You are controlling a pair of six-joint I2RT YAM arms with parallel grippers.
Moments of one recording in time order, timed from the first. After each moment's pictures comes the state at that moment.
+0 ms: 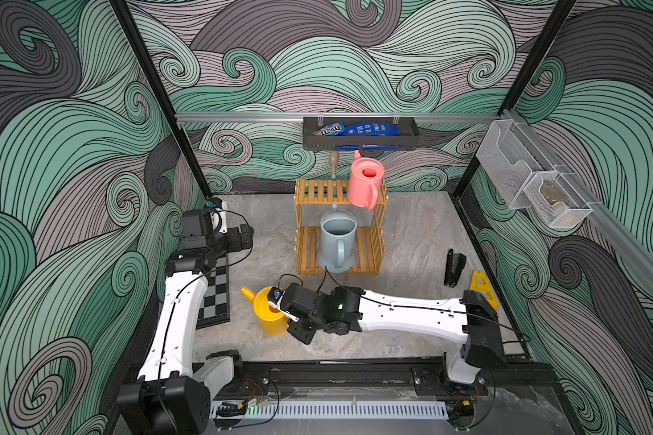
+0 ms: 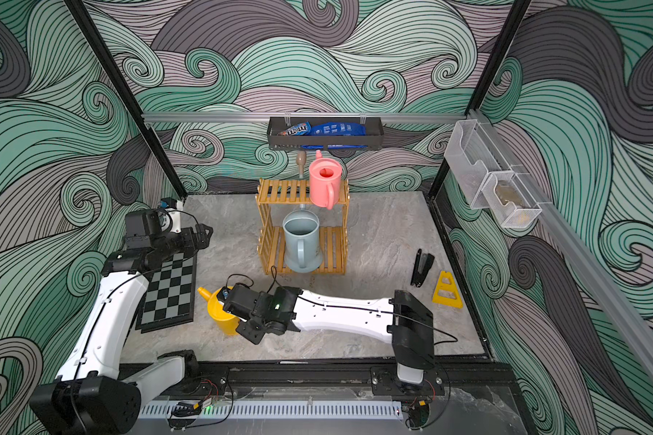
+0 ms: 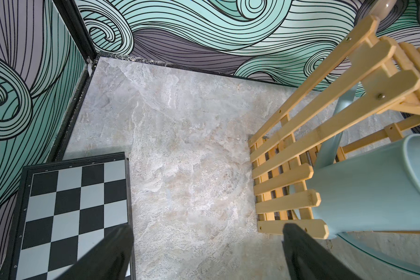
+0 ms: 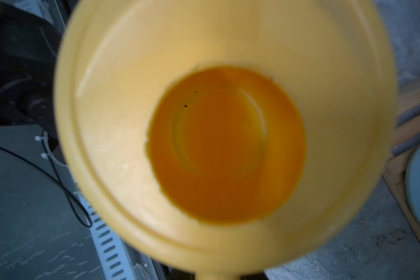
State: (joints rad) left arm 0.14 1.10 1.09 -0.64 0.23 -0.06; right arm 1.32 1.73 1.55 -0.80 0.13 0.24
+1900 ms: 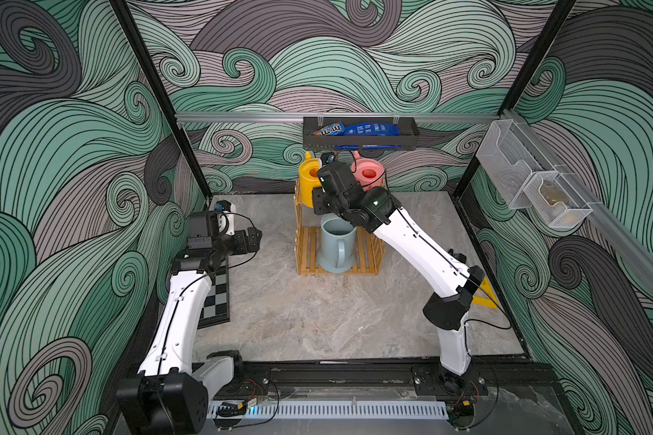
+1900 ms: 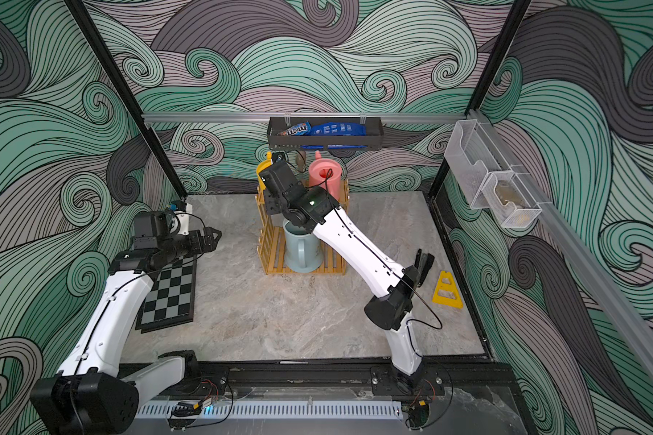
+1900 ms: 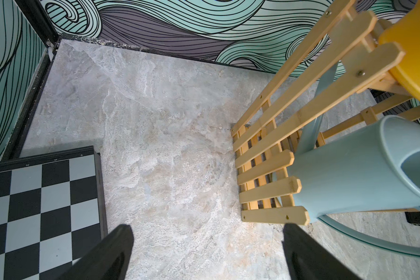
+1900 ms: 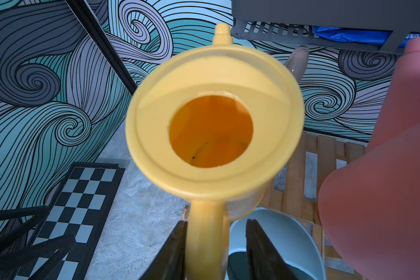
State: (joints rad) left arm 0.09 1.11 1.06 -0.63 0.28 -0.08; right arm 0.84 2.02 2.39 -0.98 0.40 0.38
